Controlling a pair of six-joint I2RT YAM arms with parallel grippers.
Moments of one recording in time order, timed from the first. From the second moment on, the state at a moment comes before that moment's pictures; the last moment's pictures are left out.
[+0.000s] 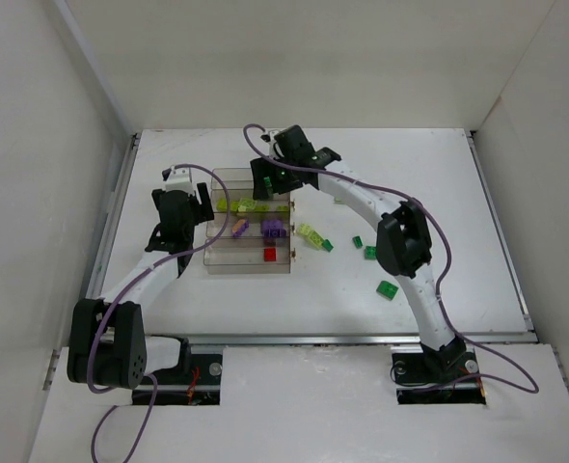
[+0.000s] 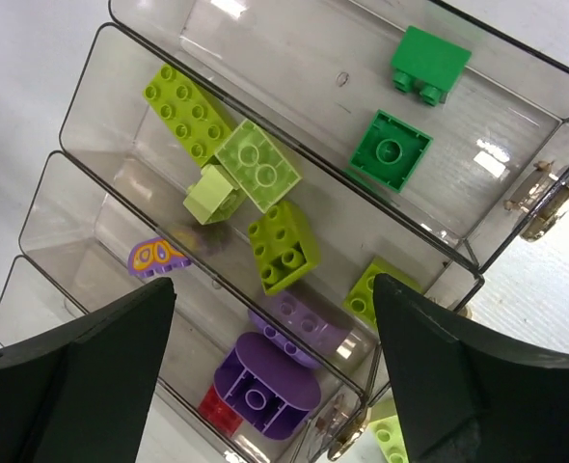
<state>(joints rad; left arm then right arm) -0.14 1.25 0.62 0.29 -0.26 -0.11 0.65 2.33 2.18 -0.62 -0.20 0.26</state>
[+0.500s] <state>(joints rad) -0.14 1.25 0.62 0.29 -0.25 -0.11 0.52 2.00 1.85 -0.60 -0.06 0.35</state>
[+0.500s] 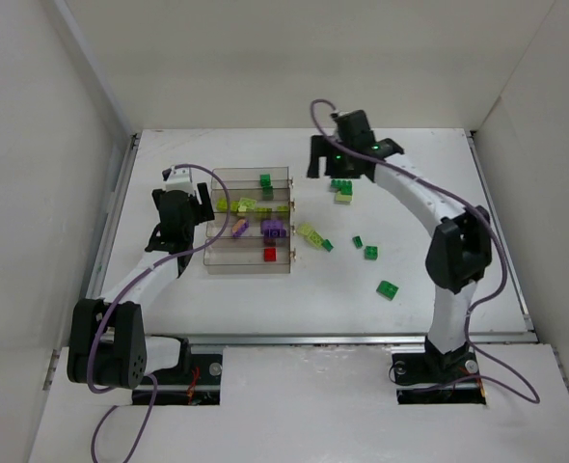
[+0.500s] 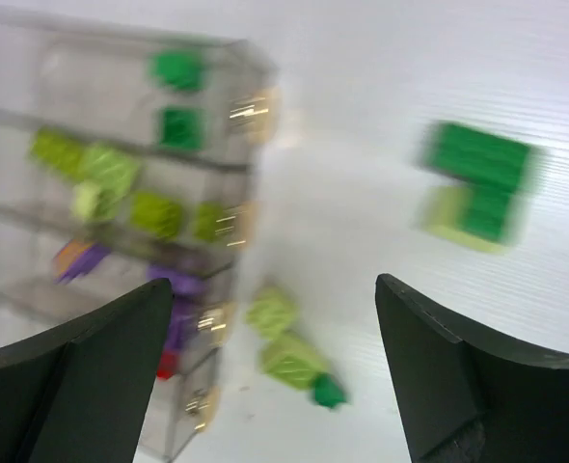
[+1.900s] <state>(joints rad) -0.14 1.25 0.62 0.28 -0.20 -0.11 0.34 2.33 1.99 -0.67 0.11 0.29</state>
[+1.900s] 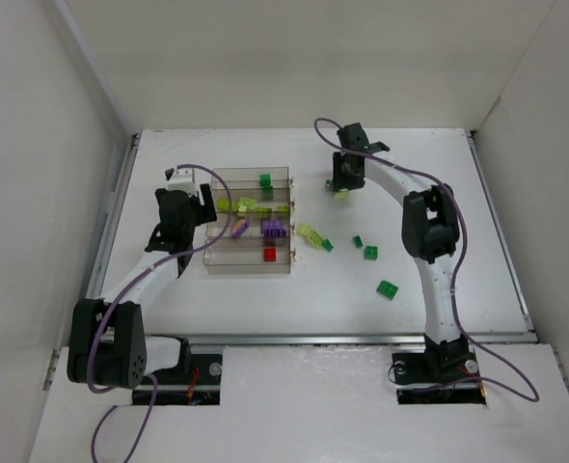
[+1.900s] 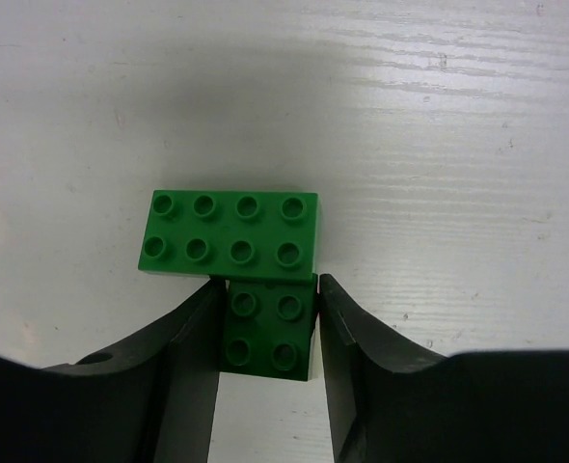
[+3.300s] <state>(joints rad) -0.34 1.44 0.90 0.48 0.63 0.08 0.56 1.83 1.71 -0.30 -0.25 0.54</state>
